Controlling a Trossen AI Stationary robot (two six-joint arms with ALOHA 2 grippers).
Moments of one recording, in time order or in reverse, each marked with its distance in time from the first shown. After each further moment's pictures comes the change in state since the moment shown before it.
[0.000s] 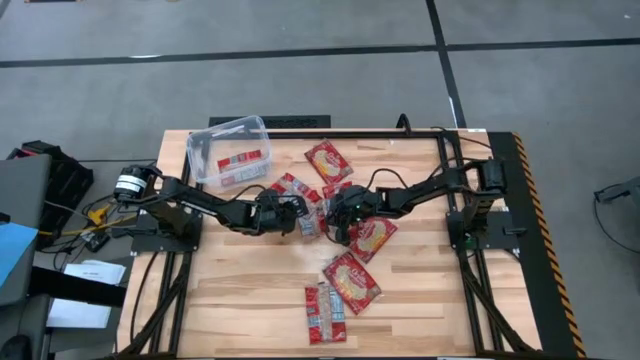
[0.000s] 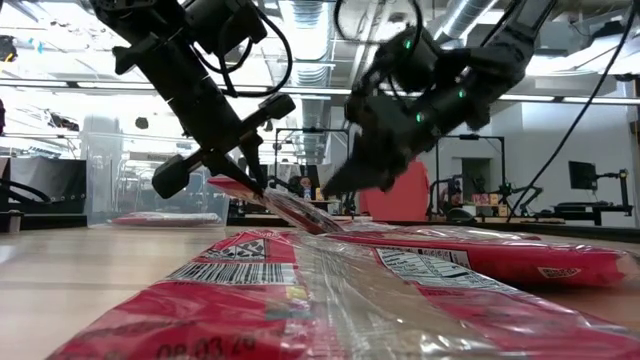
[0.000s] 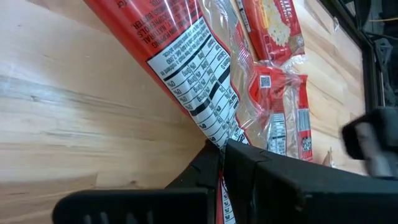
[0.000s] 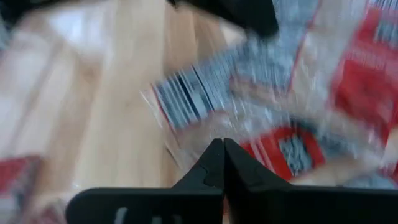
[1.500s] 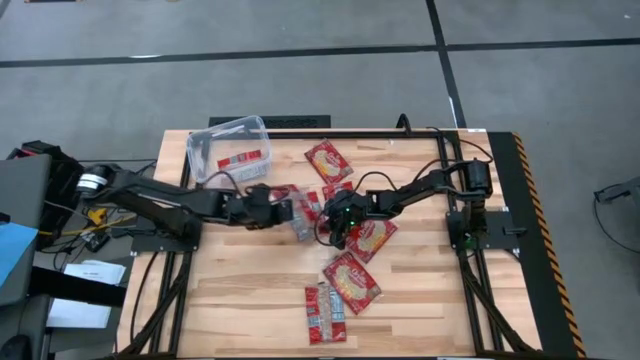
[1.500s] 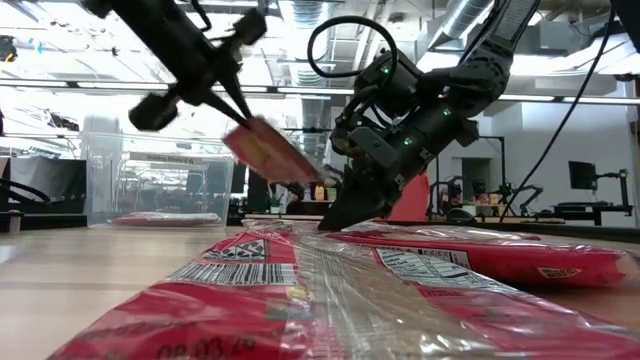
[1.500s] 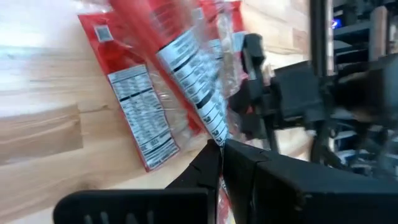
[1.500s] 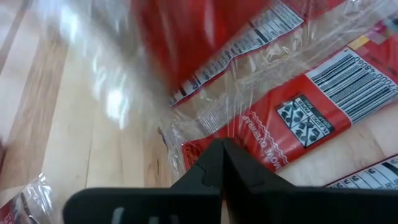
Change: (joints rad) left arm -0.011 -0.352 0.002 -0.173 0.288 0.171; right arm -0.007 0.123 0.069 -0.144 0.024 0.008
